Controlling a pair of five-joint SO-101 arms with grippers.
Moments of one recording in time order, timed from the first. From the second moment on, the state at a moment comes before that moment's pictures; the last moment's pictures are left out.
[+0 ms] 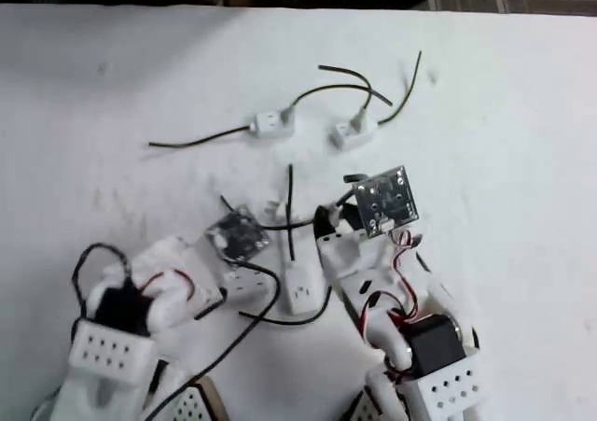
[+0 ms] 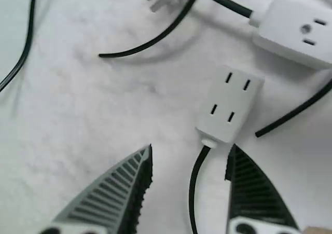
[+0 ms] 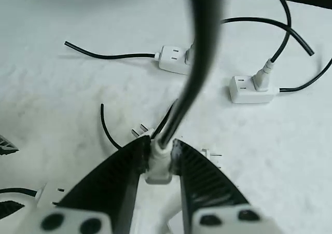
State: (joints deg) left arm 9.5 -69.1 70.6 72.2 -40.6; right arm -25.8 -80.1 66.9 53.0 0.4
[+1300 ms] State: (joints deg) left arm 15.4 -8.0 38.6 72.6 -48.2; right arm -25.5 -80.0 67.0 53.1 0.5
